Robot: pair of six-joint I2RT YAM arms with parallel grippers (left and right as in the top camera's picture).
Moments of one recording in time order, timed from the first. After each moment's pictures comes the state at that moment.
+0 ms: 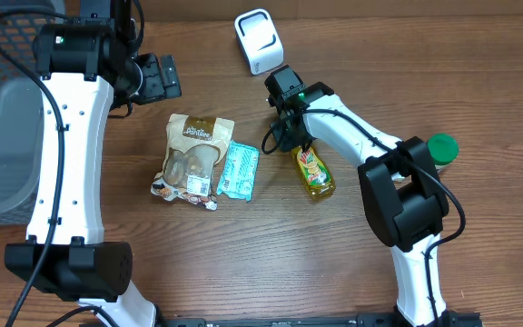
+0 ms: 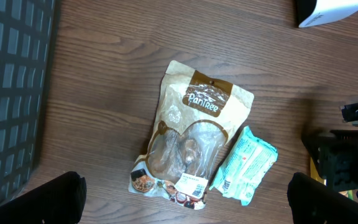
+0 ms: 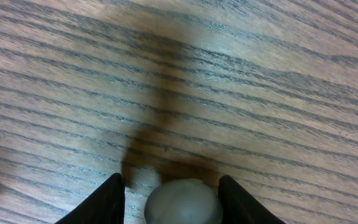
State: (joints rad) left arm -0.06 1.84 2.08 -1.44 -0.02 -0.31; right arm 0.50 2.23 1.69 -0.83 0.10 0.09
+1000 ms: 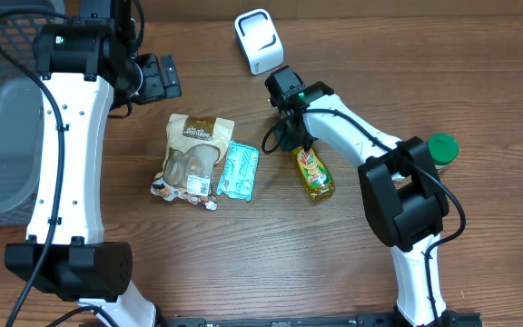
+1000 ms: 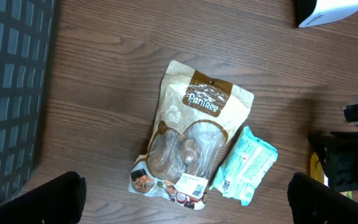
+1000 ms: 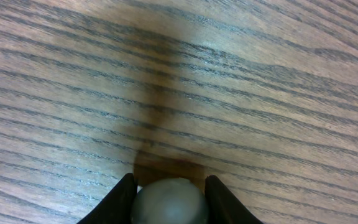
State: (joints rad) left arm -0.06 1.84 2.08 -1.44 -0.02 -0.31; right arm 0.50 2.23 1.69 -0.85 0.13 0.09
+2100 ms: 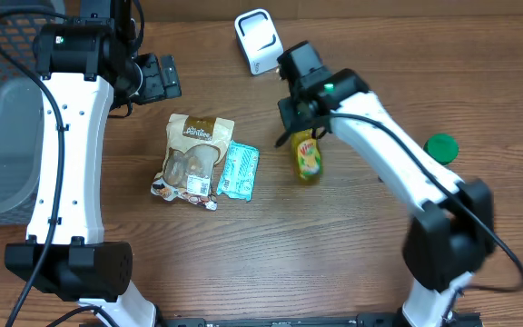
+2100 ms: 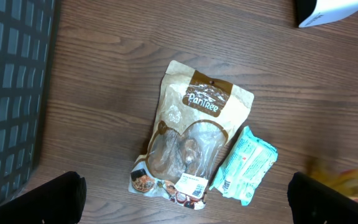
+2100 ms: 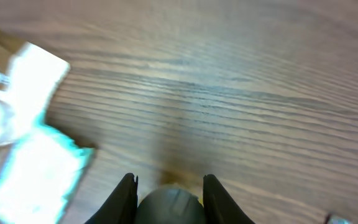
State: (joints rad) left arm -0.06 1.84 2.08 -1.44 -0.02 -0.31; right arm 0.50 1.91 1.70 -0.93 0.10 0.19
